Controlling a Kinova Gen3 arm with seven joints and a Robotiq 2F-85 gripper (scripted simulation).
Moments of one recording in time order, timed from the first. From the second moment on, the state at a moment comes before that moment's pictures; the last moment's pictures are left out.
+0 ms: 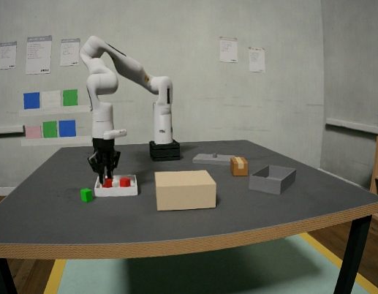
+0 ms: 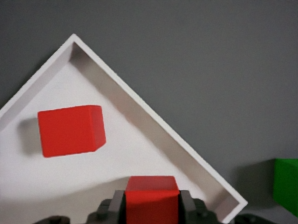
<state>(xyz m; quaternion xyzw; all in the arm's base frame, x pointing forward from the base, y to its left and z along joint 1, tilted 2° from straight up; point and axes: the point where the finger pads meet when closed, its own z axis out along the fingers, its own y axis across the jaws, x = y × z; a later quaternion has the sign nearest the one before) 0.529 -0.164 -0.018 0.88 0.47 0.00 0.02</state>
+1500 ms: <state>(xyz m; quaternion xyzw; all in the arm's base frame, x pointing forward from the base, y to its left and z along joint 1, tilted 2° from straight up) 0.529 -0.164 -0.019 0.88 0.47 0.00 0.02</state>
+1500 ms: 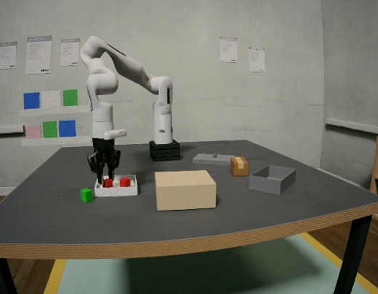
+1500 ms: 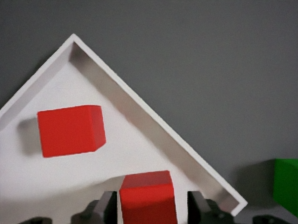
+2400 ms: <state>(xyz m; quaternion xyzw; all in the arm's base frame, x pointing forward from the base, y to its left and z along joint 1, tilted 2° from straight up) 0.529 -0.164 -0.019 0.88 0.47 0.00 0.02</state>
